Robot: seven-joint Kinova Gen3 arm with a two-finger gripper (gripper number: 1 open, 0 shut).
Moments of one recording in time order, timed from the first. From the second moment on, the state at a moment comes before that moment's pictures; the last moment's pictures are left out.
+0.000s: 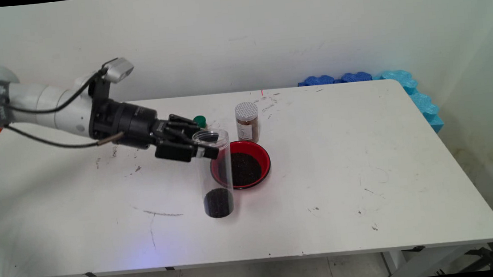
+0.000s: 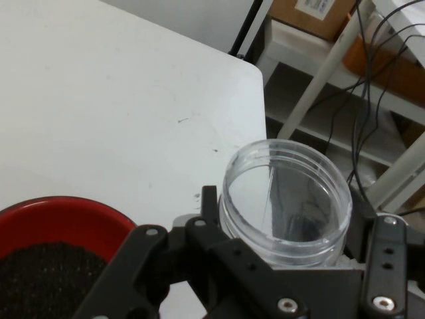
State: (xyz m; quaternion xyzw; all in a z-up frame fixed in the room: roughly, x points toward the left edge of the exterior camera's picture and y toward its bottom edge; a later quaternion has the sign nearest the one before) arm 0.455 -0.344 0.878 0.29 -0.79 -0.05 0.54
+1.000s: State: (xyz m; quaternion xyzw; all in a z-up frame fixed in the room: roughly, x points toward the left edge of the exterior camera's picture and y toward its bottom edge) arm 0.446 -0.387 0.900 0.41 -0.74 -0.17 0.50
